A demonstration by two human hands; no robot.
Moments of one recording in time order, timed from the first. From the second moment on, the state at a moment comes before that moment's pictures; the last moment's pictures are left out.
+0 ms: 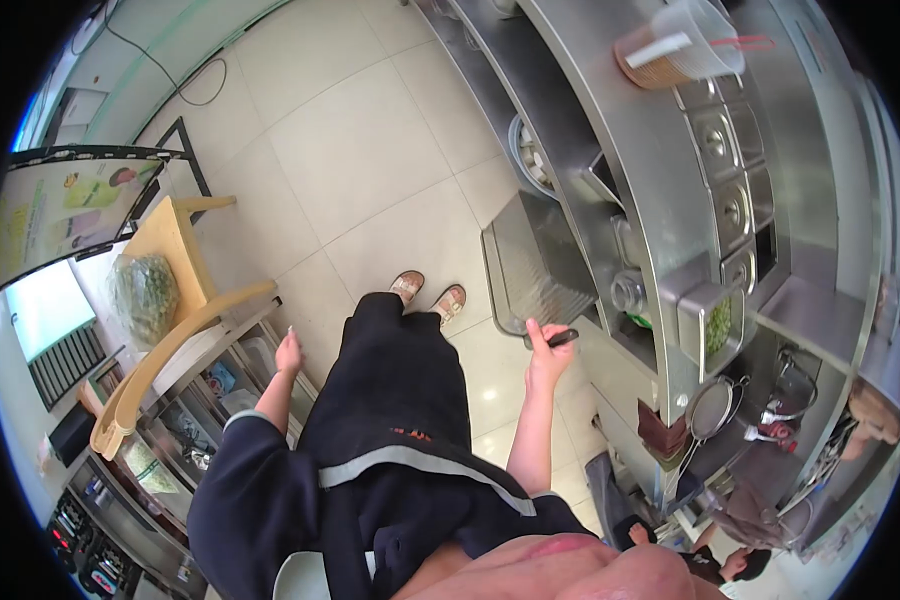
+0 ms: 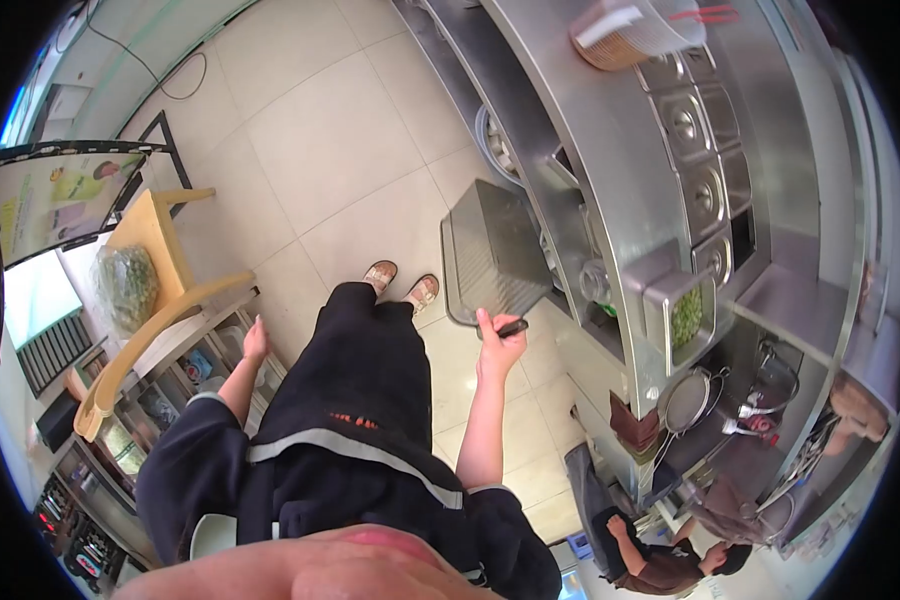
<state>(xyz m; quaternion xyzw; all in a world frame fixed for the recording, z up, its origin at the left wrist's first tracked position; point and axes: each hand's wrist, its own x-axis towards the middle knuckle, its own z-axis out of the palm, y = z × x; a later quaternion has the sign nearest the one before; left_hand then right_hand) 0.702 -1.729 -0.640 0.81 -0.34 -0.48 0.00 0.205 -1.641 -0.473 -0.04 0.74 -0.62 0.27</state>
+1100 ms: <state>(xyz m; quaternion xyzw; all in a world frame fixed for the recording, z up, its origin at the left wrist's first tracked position) 0.656 -1.600 -0.632 0.77 -0.18 -0.62 0.01 0.019 -2.048 -0.703 -0.17 0.82 -0.53 0.11</state>
